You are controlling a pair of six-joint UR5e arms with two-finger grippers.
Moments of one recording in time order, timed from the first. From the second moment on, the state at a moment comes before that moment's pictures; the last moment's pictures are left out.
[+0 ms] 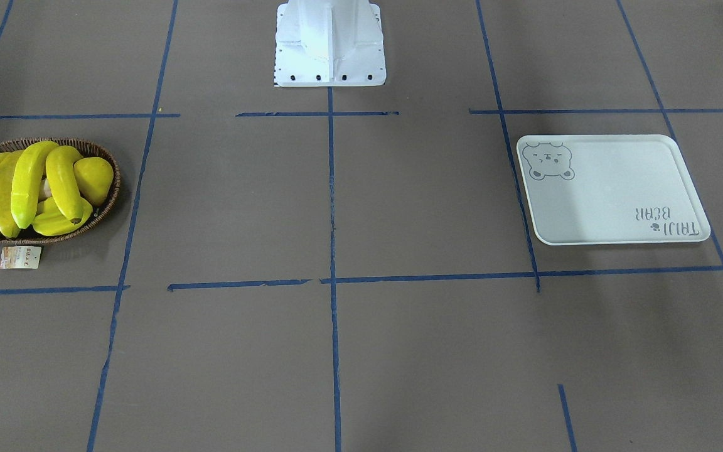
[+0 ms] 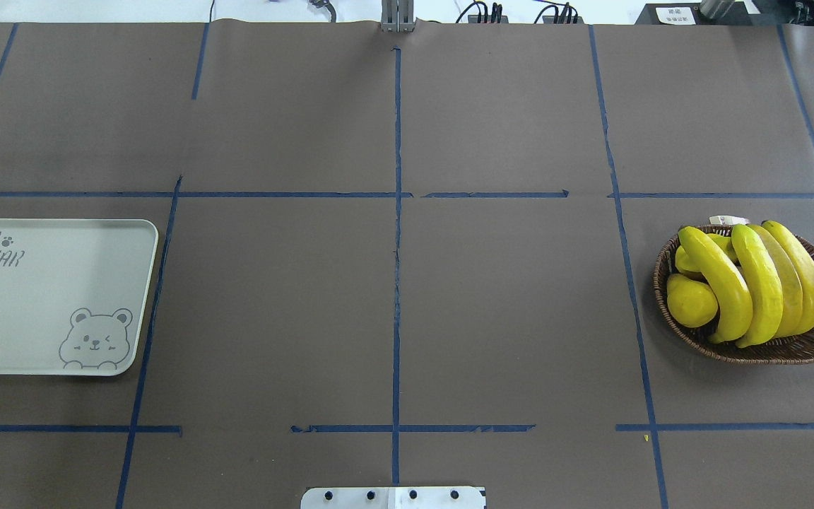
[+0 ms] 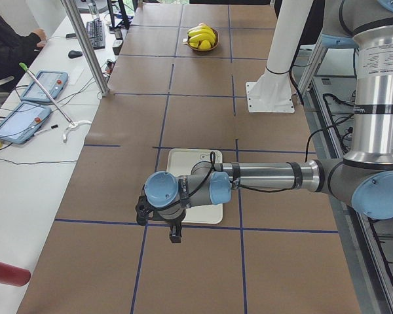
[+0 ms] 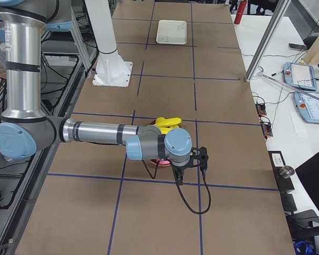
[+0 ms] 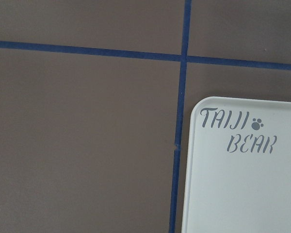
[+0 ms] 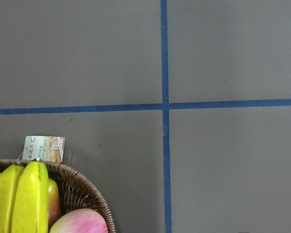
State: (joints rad) left arm -1.63 -1.53 -1.59 -1.46 -2.45 0.09; right arm 1.62 -1.64 1.63 -1.44 2.46 0.08
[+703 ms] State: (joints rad) left arm -1.63 -1.52 -1.59 -1.46 -2.45 0.09; right arm 1.42 -1.59 1.82 -1.42 2.46 0.24
